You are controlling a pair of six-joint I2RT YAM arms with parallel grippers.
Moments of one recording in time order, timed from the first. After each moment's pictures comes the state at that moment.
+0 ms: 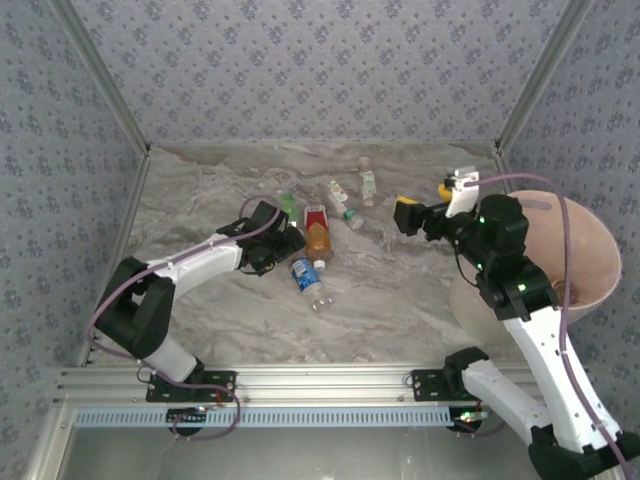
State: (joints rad) left arm -0.60 1.58 0.97 -0.42 0.01 -1.09; right arm 0.36 0.82 1.07 -0.48 -0.11 0.15
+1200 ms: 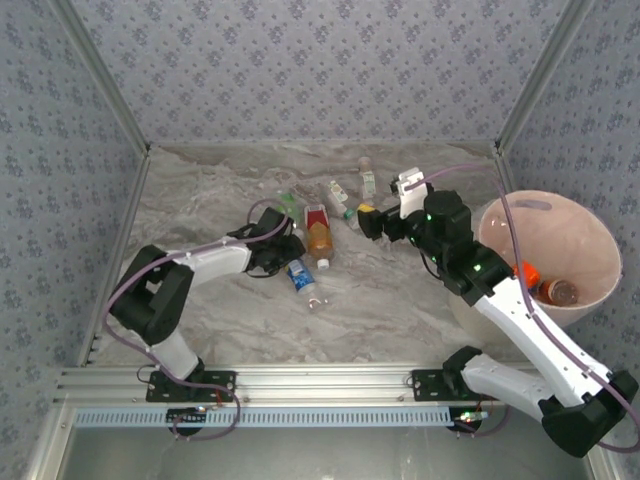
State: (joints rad) left arm -0.60 1.64 0.90 -0.25 -0.01 -1.03; right arm 0.60 0.97 1.01 -0.31 0.09 0.02
